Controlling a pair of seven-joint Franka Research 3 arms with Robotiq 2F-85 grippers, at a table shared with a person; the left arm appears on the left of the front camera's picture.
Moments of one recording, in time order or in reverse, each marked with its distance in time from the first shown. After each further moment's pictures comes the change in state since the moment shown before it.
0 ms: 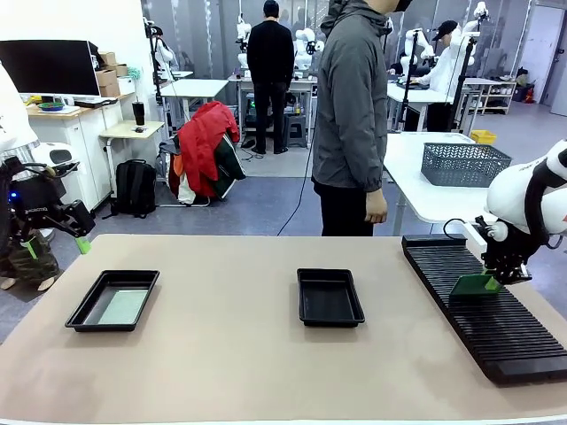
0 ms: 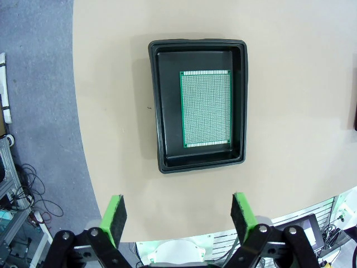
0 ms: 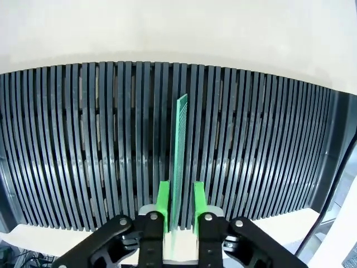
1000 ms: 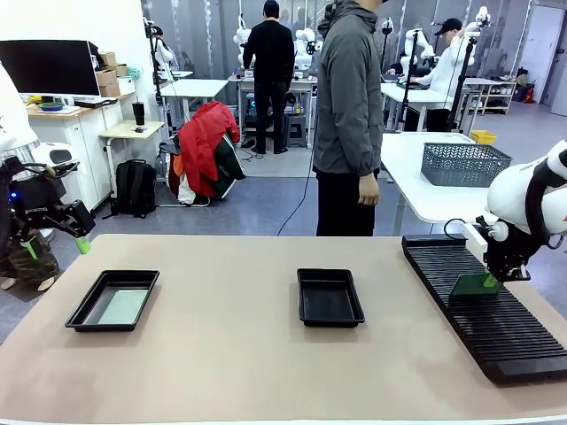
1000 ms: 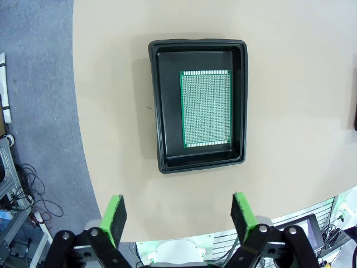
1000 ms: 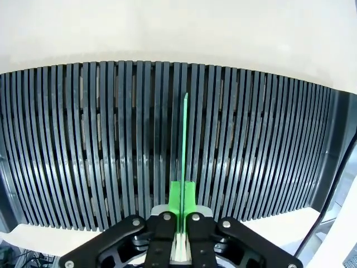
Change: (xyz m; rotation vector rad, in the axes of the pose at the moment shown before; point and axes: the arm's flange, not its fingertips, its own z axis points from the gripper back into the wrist) left arm 0.000 0.000 0.000 0.000 0.000 0.000; right arm -0.001 0.001 0.001 0.000 -0.001 -0.003
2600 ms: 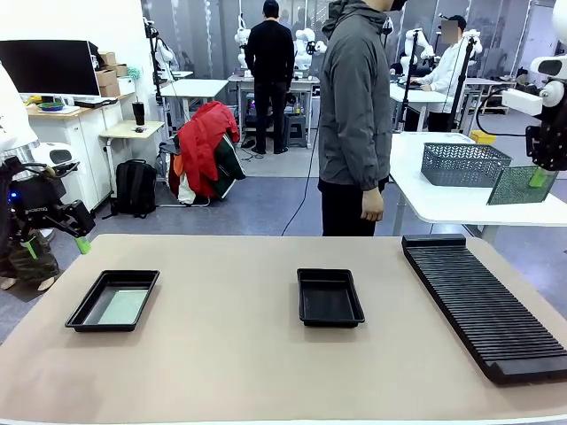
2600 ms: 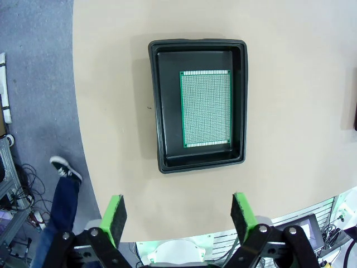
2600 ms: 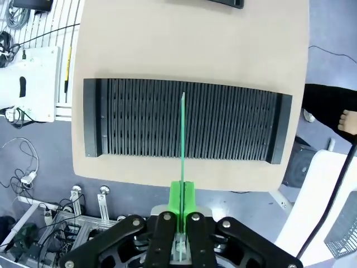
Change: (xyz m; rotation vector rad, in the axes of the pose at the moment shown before) left arm 0.000 0.000 0.000 0.000 0.000 0.000; right arm 0.034 -0.035 0.264 0.107 -0.010 0.015
